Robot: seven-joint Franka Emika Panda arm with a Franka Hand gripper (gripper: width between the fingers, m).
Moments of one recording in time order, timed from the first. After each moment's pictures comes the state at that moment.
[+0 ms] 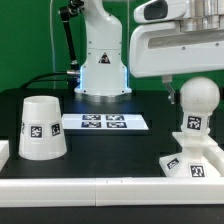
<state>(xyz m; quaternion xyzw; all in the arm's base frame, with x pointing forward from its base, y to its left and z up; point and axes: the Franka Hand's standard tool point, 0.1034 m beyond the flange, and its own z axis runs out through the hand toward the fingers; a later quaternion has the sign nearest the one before) 0.587 0.103 0.122 -0.99 0.12 -0.01 0.07</state>
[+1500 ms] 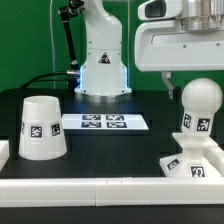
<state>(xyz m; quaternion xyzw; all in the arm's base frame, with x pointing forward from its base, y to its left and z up) 0.585 0.108 0.124 -0.98 0.19 0.01 0.06</state>
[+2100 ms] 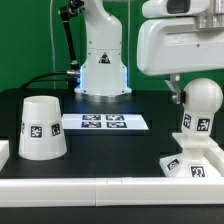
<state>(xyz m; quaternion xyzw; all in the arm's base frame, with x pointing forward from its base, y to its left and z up) 0.589 0.112 0.125 -0.99 -0.15 -0.02 0.04</state>
